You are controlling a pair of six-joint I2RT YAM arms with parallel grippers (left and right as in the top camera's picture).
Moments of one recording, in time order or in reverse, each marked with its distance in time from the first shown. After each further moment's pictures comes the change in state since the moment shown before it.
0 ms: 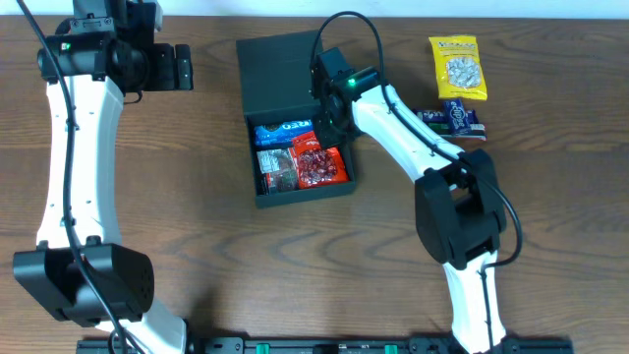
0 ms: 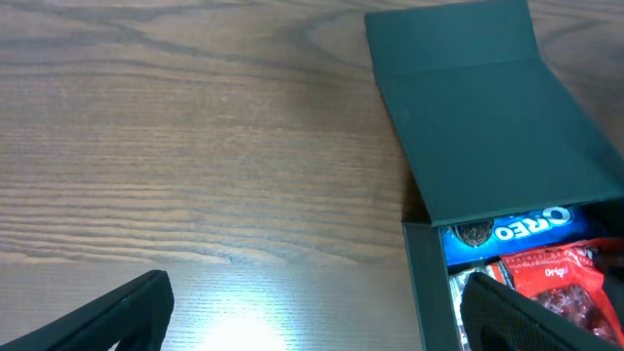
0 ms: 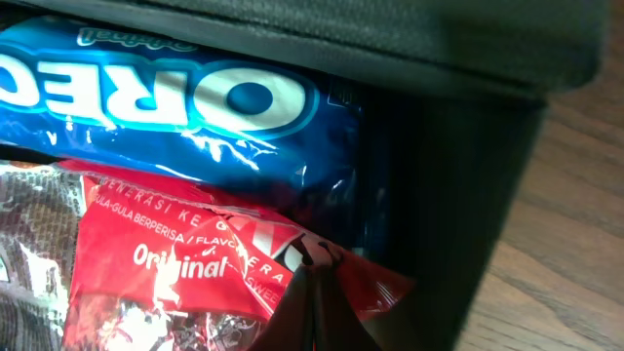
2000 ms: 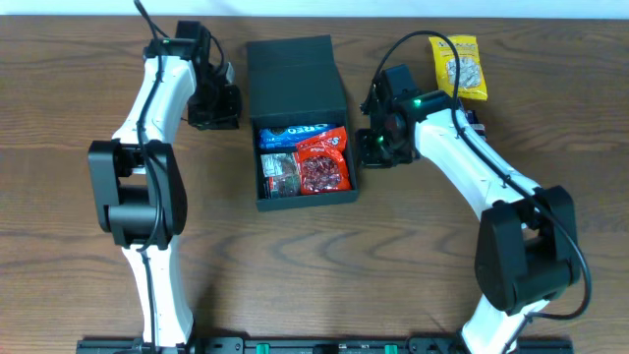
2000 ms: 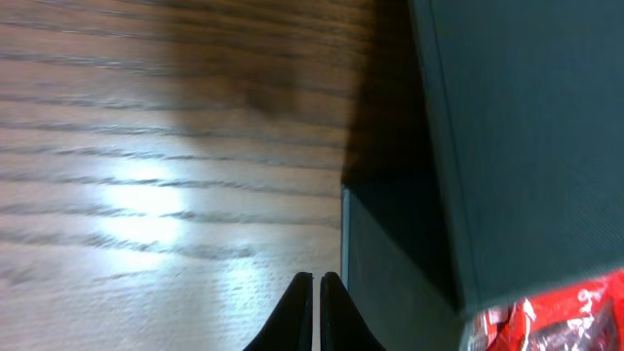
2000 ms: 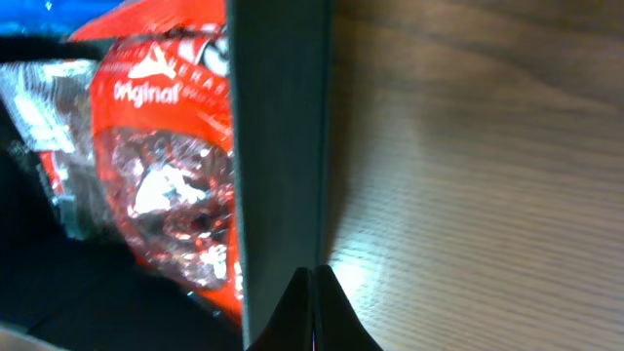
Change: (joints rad) left arm -0.141 0.438 0.000 -0.047 0.178 -0.169; right arm -0.148 -0.348 -0.434 0.075 -0.252 0.111
